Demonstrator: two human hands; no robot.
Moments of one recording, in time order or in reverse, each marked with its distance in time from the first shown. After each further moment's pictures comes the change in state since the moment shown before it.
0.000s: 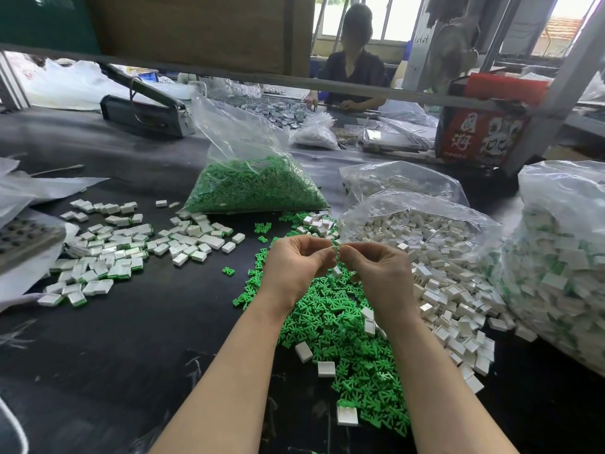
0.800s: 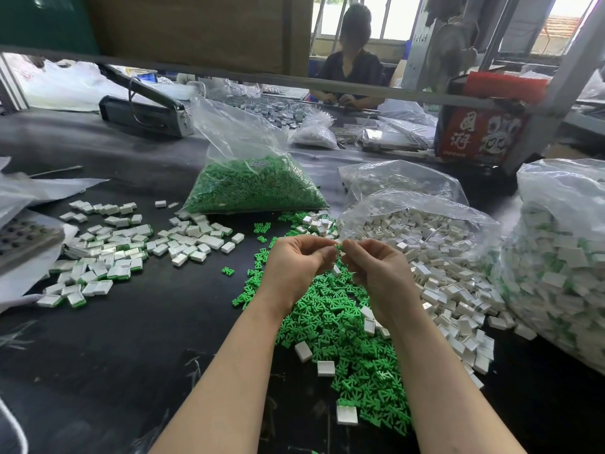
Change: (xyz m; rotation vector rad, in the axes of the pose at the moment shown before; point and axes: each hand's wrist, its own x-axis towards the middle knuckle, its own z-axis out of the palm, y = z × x) left_hand -0.001 0.001 0.000 -0.013 -0.061 0.070; right_hand 0.006 0.004 -0.006 0.274 -0.140 0.137
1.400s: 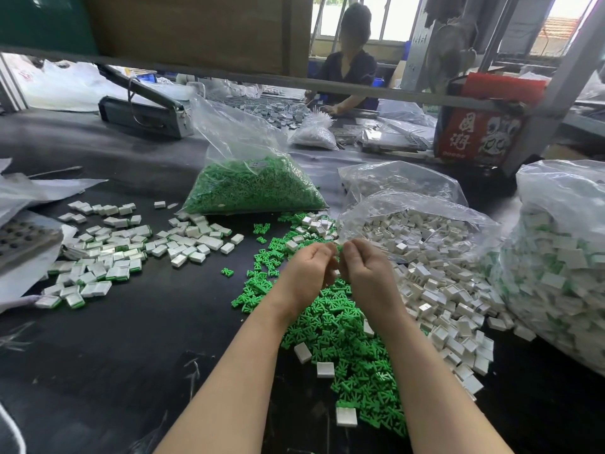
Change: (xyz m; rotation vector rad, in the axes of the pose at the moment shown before) left_hand -0.002 -0.005 0.010 0.118 -0.122 -0.131; right_hand 0.002 0.012 0.012 -0.478 0.025 -0.189
